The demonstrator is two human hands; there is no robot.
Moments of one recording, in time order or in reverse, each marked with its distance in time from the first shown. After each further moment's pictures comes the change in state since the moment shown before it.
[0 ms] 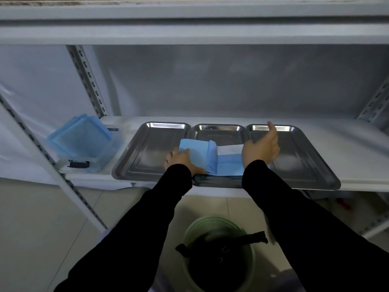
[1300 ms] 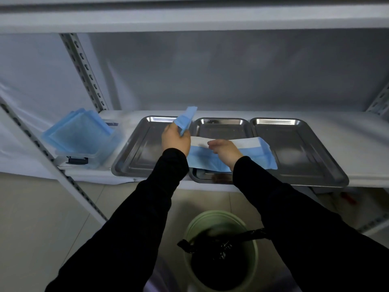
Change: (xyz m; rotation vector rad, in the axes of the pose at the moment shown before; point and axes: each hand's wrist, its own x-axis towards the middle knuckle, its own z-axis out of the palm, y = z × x) left_hand 0.009 0.008 -0.027 -0.722 0.493 0.056; right_hand -0.025 -0.009 0.034 0.072 -0.981 0.145
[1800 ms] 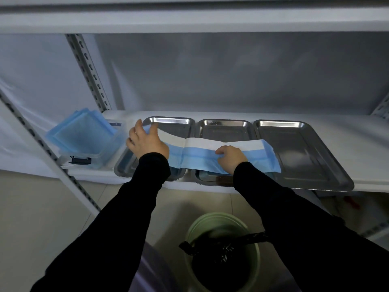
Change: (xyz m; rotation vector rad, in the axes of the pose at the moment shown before) left_hand 0.017 -0.041 -0.040 0.666 0.182 0.059; right_hand 0.008 0.016 -0.002 -0.643 0.077 -0.066
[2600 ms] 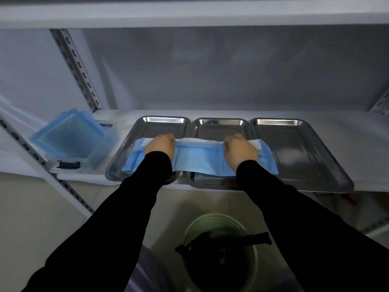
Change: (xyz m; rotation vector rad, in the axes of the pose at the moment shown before) left_hand 0.017 0.024 0.023 0.099 -0.429 0.200; right_hand 0.010 0.011 -0.016 -0.363 0.313 -0.057
